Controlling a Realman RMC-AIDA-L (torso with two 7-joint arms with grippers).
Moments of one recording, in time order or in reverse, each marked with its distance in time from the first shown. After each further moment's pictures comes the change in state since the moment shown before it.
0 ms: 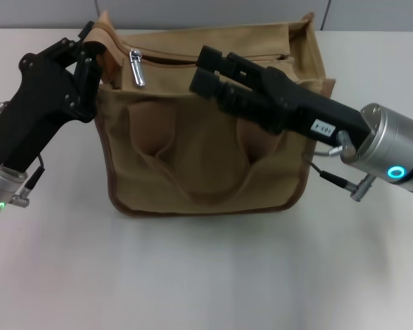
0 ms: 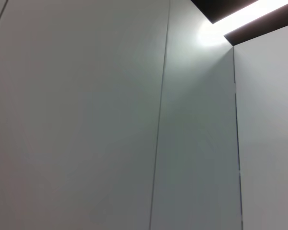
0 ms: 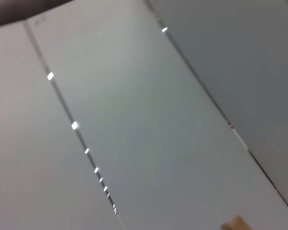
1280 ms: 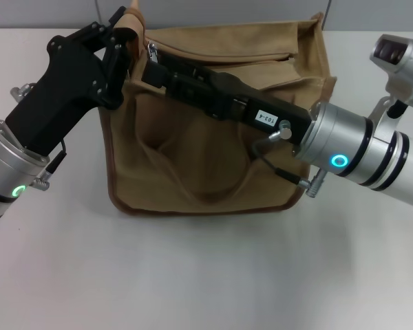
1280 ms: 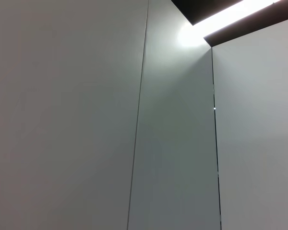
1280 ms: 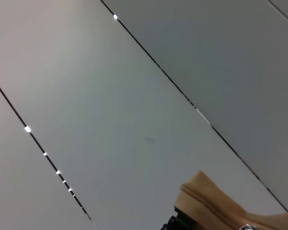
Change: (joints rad) left arm -0.067 -0.002 0.028 -0.014 0.001 -0.014 0.006; right arm 0.082 0.001 0.060 0.159 -0.012 0.235 0.031
